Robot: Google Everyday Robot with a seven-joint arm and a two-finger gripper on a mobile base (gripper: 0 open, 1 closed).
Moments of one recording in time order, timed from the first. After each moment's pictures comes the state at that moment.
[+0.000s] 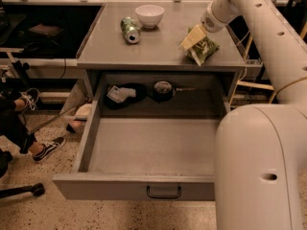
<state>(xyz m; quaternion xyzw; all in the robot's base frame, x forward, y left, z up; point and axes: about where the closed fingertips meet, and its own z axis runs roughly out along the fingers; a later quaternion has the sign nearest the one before) 0.838 -0.174 0.889 -0.39 0.85 0.00 0.36</state>
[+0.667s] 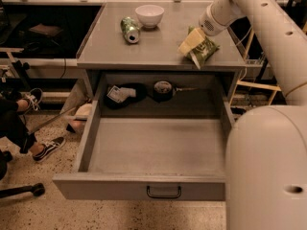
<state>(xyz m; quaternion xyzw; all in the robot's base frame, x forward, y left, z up) 0.812 -0.155 0.885 -0.42 0.84 0.04 0.34</state>
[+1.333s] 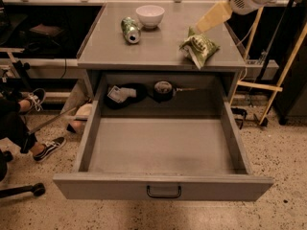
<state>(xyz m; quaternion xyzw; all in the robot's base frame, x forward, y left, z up) 0.726 -0.178 1.010 -0.36 0.82 -0.03 0.45</state>
